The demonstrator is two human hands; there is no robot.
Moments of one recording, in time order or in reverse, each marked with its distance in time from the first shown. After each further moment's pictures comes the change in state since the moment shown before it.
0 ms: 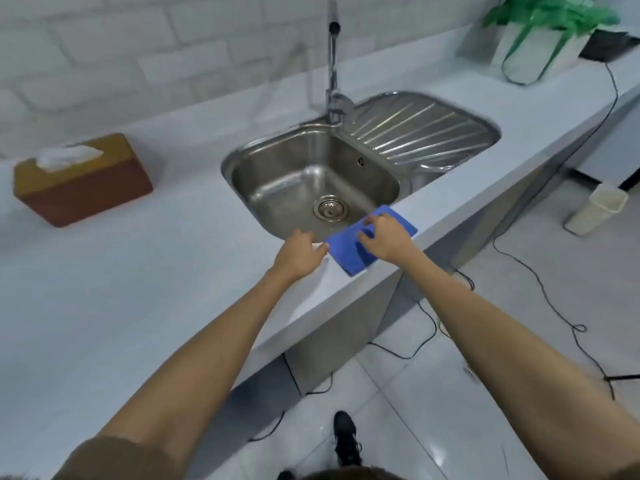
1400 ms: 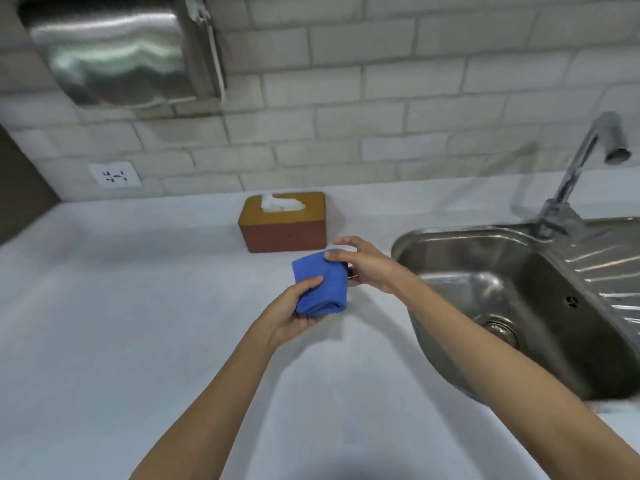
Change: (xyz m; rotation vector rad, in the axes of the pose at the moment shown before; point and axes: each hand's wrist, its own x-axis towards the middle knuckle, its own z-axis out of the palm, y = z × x) left_hand -0.024 -0.161 -0.170 -1.508 0.335 -0.449; right_hand 0.121 -0.301 0.052 0.864 -0.822 -0.293
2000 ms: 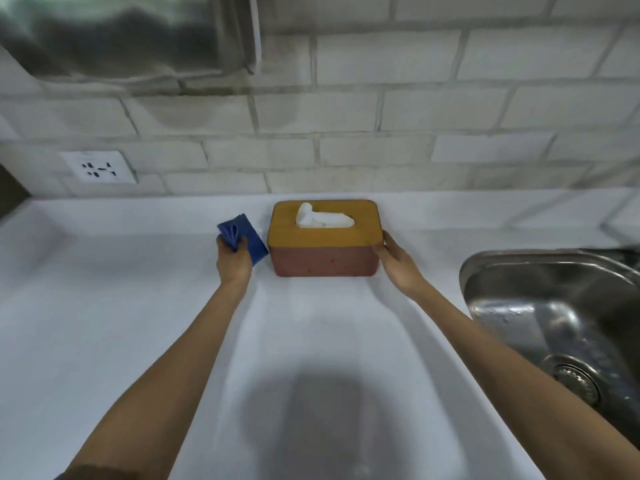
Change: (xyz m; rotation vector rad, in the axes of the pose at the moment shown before) left_hand 0.155 0.138 -0.172 0.400 0.799 0.413; right_hand 0.181 0.021 0.004 -0.359 0.323 -0.071
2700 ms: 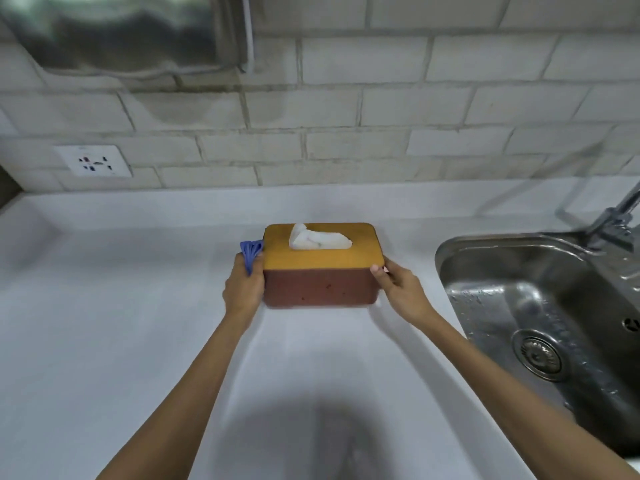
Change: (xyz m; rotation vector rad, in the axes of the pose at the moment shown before) left_hand -0.089 -0.020 -0.021 0.278 -0.145 0.085; right_hand -0.097 0.020 -0.005 -0.069 0.090 -0.085
